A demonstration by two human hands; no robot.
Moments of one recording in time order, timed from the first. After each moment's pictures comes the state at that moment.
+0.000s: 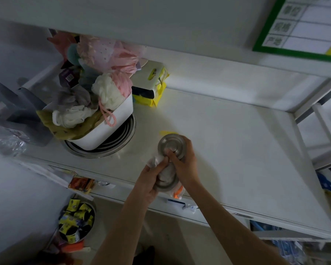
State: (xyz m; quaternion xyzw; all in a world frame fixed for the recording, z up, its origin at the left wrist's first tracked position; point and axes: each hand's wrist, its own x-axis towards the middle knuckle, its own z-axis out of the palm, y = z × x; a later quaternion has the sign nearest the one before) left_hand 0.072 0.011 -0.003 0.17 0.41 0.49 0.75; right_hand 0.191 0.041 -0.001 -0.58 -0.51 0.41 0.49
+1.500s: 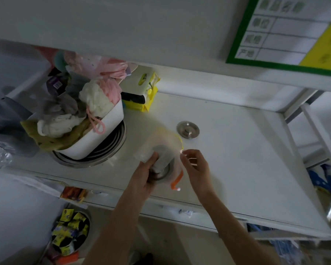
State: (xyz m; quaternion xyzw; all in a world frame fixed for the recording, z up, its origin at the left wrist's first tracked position) left_hand 0.077 0.043 -0.002 0.16 0.43 0.50 0.74; right_hand 0.237 0.031 0.012 -0.63 -0.45 0.42 0.47
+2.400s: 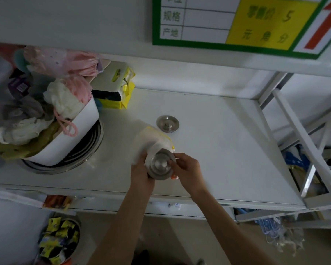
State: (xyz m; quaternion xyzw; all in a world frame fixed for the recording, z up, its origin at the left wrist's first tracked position) left_hand 0.133 0.040 -0.015 0.14 0.46 0.56 0.68; right_hand 0.266 0.008 0.008 -0.62 -0.43 0.48 0.45
